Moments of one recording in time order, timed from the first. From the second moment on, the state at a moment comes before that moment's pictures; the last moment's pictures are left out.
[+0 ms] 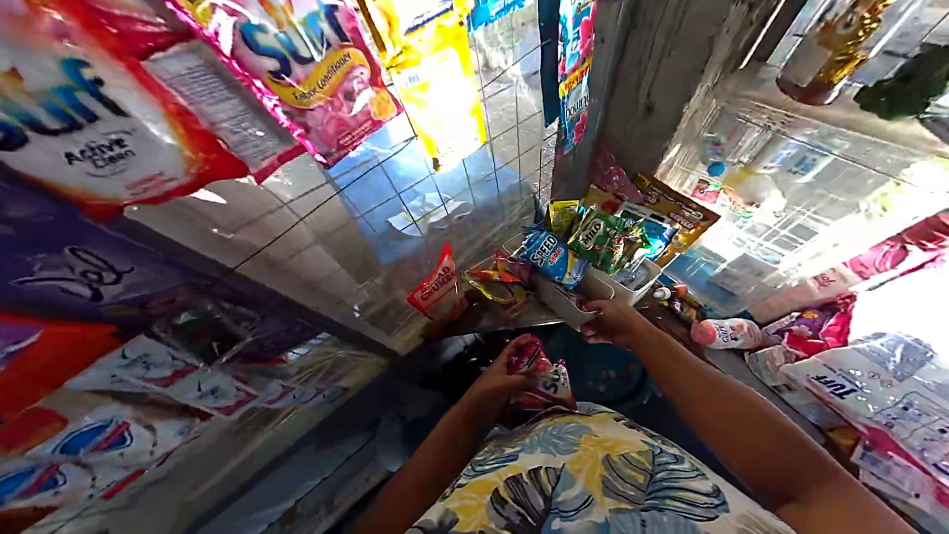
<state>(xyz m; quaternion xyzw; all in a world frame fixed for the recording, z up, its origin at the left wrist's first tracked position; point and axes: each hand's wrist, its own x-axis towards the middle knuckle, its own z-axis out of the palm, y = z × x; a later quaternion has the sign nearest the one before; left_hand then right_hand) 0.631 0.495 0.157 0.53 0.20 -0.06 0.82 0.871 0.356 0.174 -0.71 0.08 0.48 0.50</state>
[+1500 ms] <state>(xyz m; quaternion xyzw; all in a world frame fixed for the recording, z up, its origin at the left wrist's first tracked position) 0.661 0.001 0.118 0.74 -0.05 -0.39 0.54 0.389 -0.342 0.211 -0.62 0.52 0.04 0.58</state>
